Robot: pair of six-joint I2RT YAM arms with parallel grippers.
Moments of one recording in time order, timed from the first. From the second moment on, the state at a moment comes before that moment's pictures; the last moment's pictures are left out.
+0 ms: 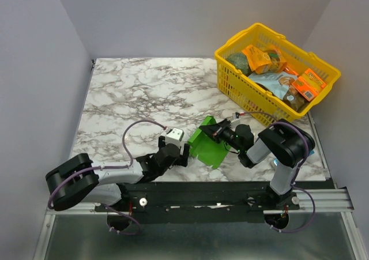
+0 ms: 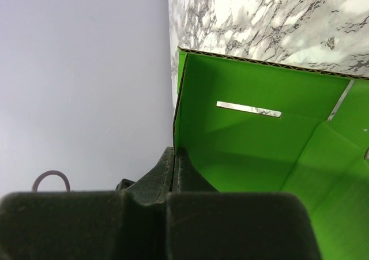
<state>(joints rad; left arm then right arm) -1.05 1.22 0.33 0.28 -0.47 -0.50 0.58 1.82 0.34 1.34 -0.19 1.39</state>
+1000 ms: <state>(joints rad) -1.05 1.44 0.33 0.75 -0.37 -0.41 0.58 1.82 0.33 1.34 -0.18 1.39</state>
